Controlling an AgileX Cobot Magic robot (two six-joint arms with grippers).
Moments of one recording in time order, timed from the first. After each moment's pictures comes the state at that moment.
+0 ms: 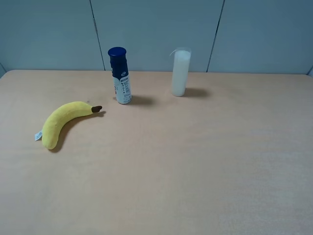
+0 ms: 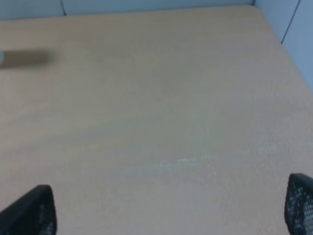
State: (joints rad) left arm 0.06 0.09 -0.63 0.01 1.06 -0.01; right arm -0.09 0.00 -0.50 0.00 1.02 0.02
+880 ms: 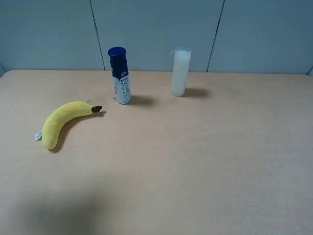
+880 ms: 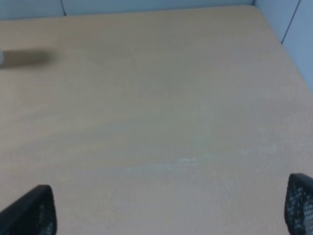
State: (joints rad) left arm 0.06 1.00 -0.93 -0.01 1.11 0.01; right arm -0.09 0.00 -0.50 0.00 1.02 0.02
